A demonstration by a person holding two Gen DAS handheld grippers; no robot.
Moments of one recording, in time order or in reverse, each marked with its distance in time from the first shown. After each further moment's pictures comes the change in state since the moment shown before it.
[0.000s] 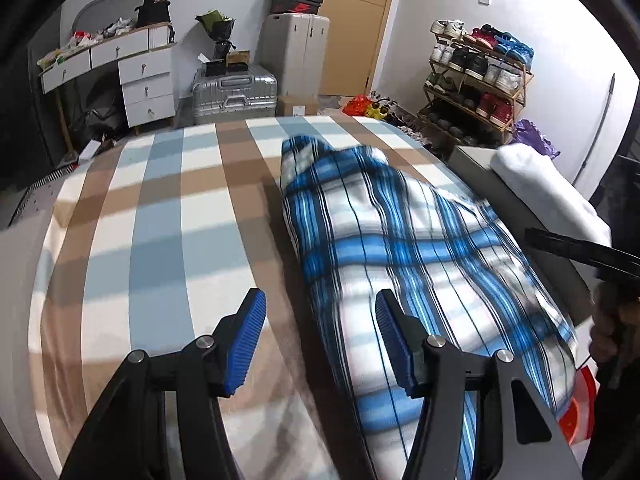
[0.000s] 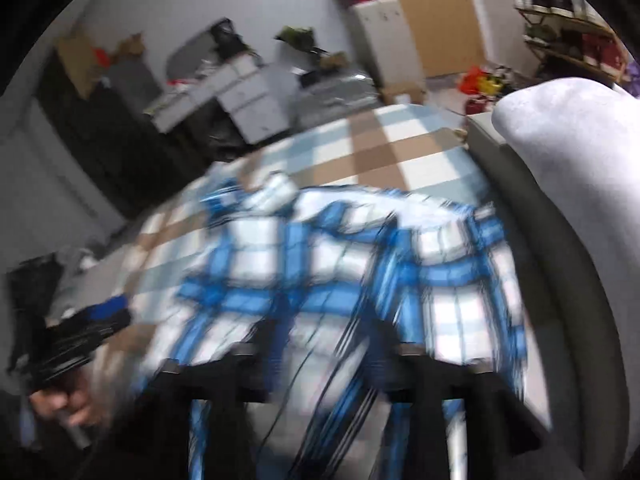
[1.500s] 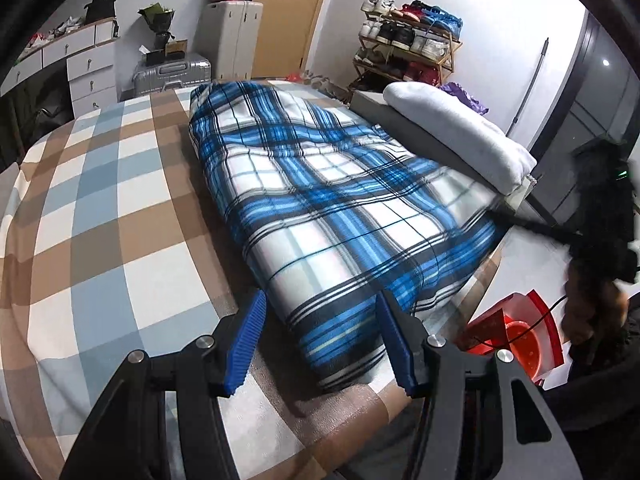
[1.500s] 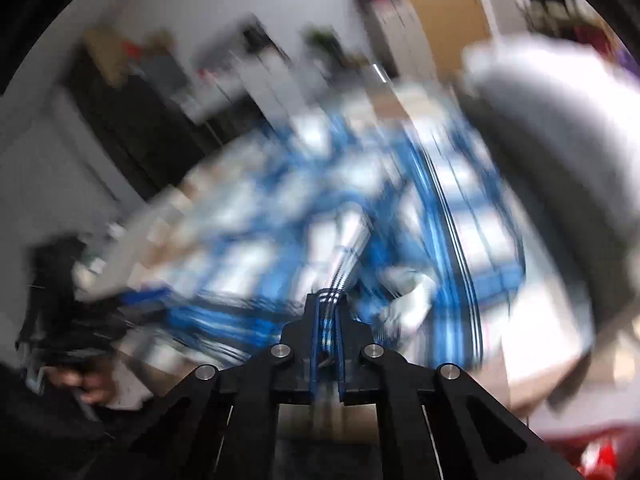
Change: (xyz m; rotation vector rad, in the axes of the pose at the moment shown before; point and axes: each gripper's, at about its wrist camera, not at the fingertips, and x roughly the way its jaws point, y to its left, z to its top) left arm -0.050 -0.056 -0.079 0.092 0.042 -0.194; right arm -0.081 0.032 -0.083 -0.091 -0.121 0.078
